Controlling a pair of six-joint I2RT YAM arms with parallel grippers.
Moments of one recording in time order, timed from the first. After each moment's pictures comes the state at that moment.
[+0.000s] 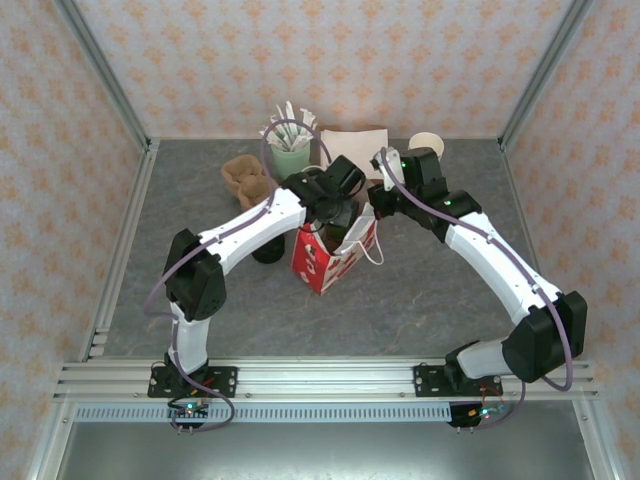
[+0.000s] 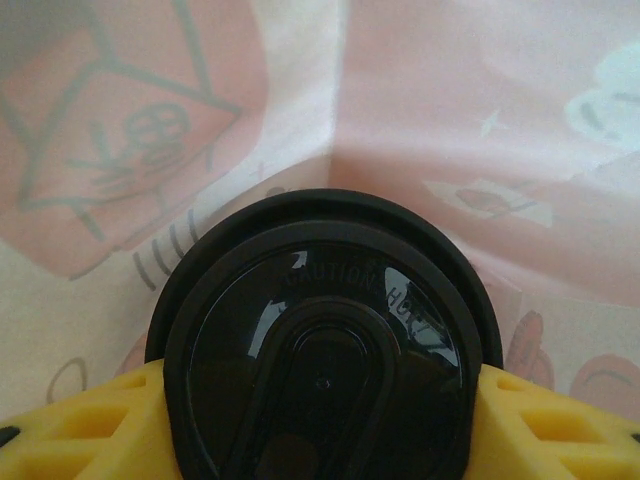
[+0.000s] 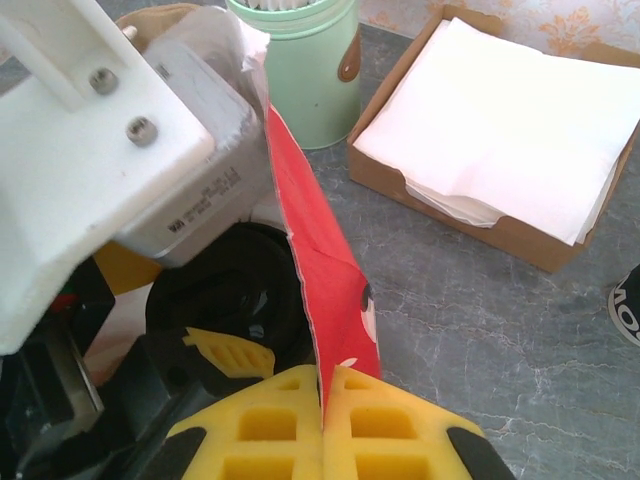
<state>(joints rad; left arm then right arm) -0.72 1.96 1.81 -0.88 -0.22 -0.43 0.43 1.37 1.26 -0.55 -0.18 -0.02</state>
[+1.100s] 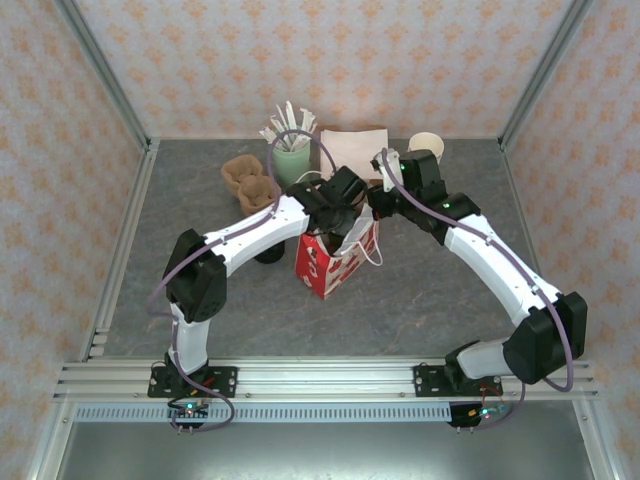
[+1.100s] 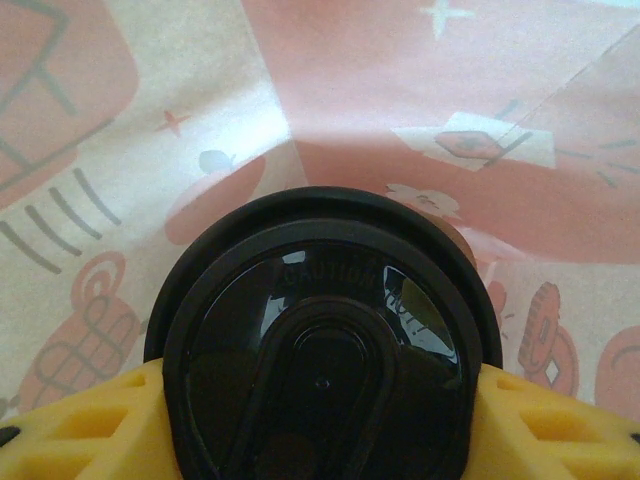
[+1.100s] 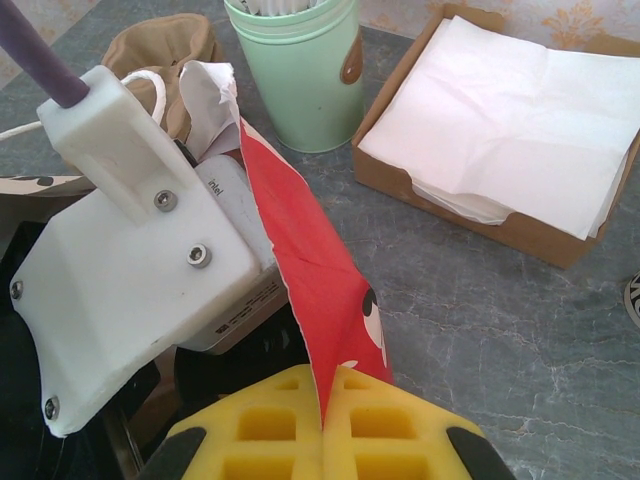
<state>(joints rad) -0.74 1.95 1.72 -0.82 -0.18 -0.39 0.44 1.37 1.24 -0.52 -0.17 0.03</state>
